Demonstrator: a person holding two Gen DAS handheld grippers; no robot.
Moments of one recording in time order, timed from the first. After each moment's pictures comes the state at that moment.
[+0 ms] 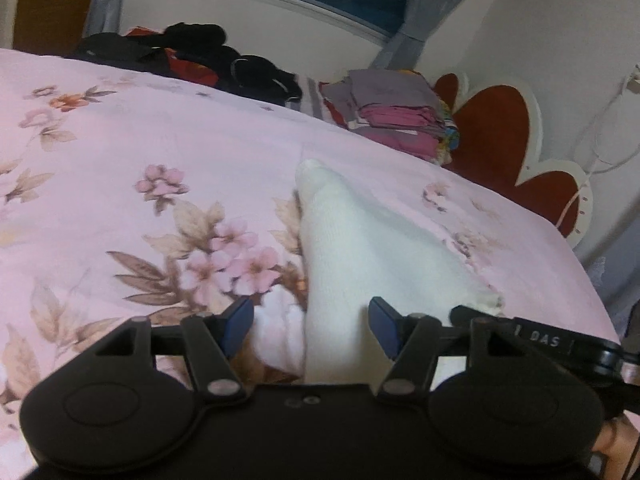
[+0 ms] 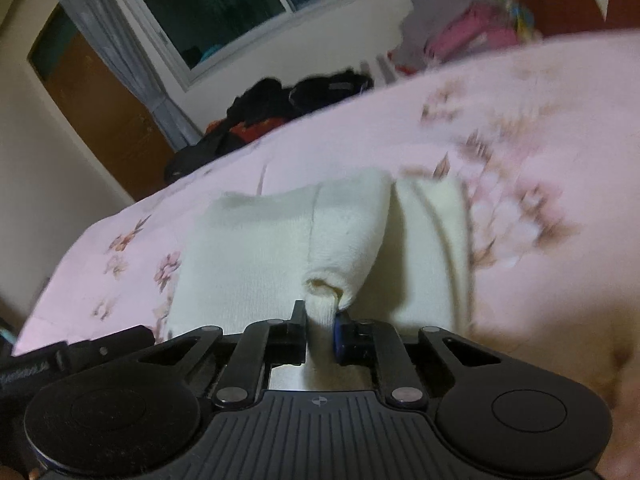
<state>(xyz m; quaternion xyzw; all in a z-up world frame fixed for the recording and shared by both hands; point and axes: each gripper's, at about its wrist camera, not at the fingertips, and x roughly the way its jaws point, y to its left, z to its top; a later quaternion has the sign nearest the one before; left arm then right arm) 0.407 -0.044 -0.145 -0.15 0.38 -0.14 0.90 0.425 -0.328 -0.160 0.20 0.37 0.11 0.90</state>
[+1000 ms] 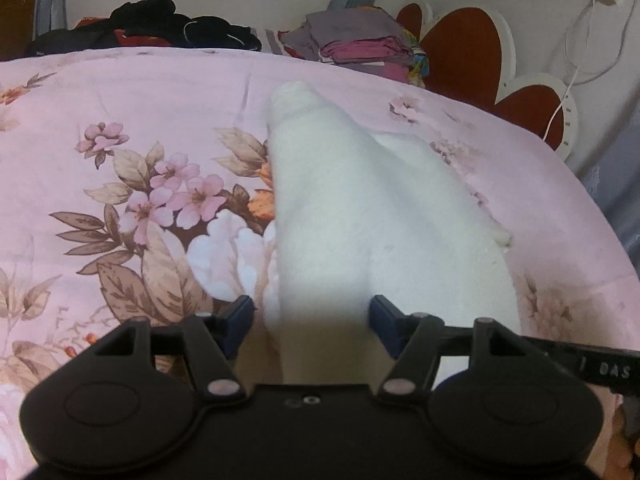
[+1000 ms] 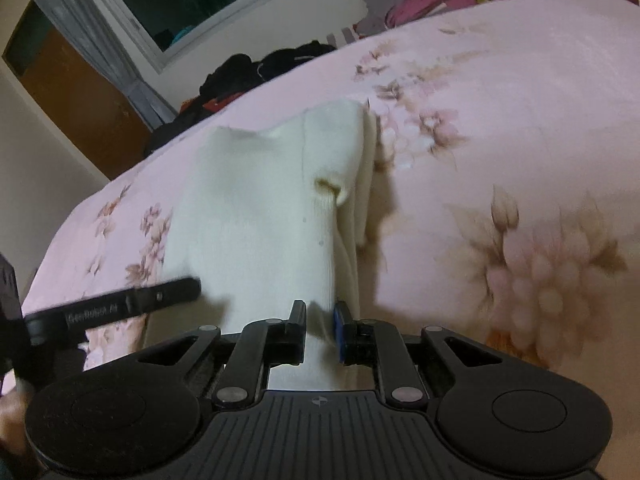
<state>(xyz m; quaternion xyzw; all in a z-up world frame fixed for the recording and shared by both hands) 0.396 -0.085 -0.176 -0.06 0.44 -0.18 0.88 0.341 -0.359 -0.171 0.23 0.43 0.09 0.87</state>
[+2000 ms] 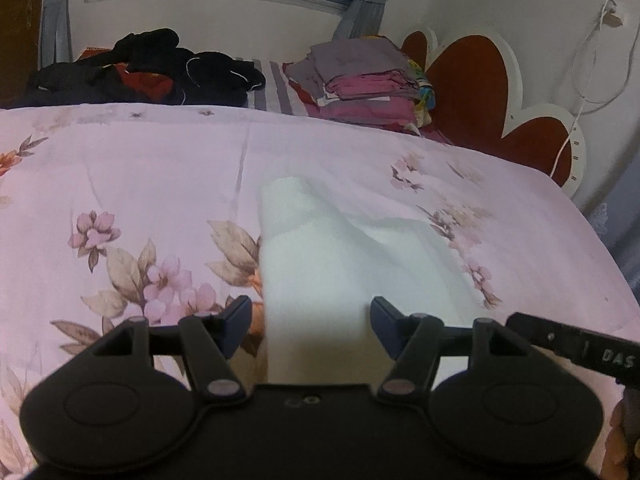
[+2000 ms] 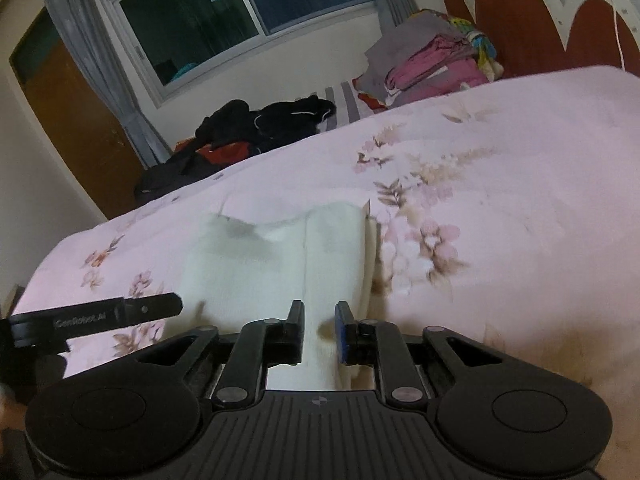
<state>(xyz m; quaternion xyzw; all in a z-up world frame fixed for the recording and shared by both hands) 0.449 -0.101 -0.134 -0.06 0.41 -0.17 0.90 0.400 -0.367 -0.124 0.18 0.36 0.05 0.91</state>
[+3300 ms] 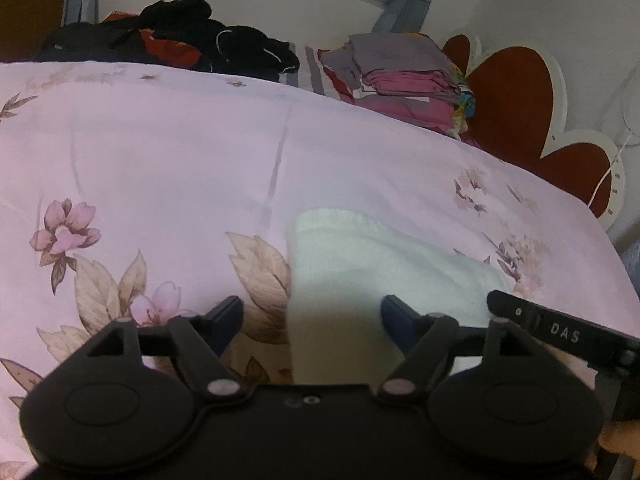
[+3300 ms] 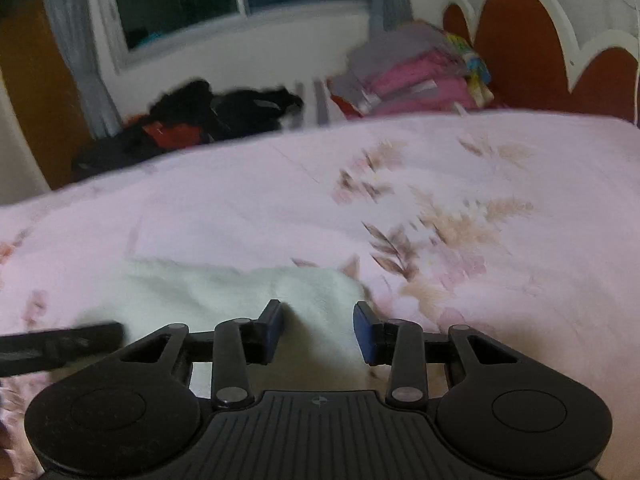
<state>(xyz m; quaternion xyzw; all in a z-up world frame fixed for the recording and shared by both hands) 0.519 -0.092 -0.184 -0.10 0.43 -0.13 0.89 0.521 -0.354 -0.186 0.10 0.39 -0.01 0.91</state>
